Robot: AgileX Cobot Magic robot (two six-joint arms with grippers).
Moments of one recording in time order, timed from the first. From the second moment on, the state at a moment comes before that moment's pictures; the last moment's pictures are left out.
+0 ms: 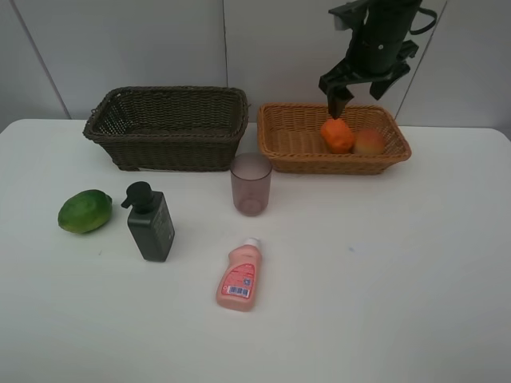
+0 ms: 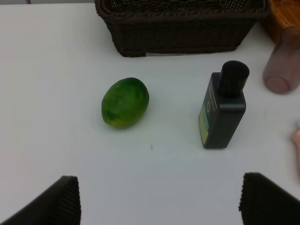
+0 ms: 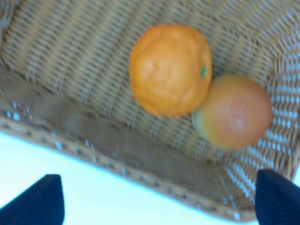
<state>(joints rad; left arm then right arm) -0.03 -0.01 -0.50 -0.08 1.06 -0.01 0.34 2.04 -1.84 -0.22 1.17 -0.07</state>
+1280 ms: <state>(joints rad) -0.03 -0.01 -0.50 -0.08 1.06 -0.01 0.21 1.02 -0.76 -0.18 0.98 0.03</state>
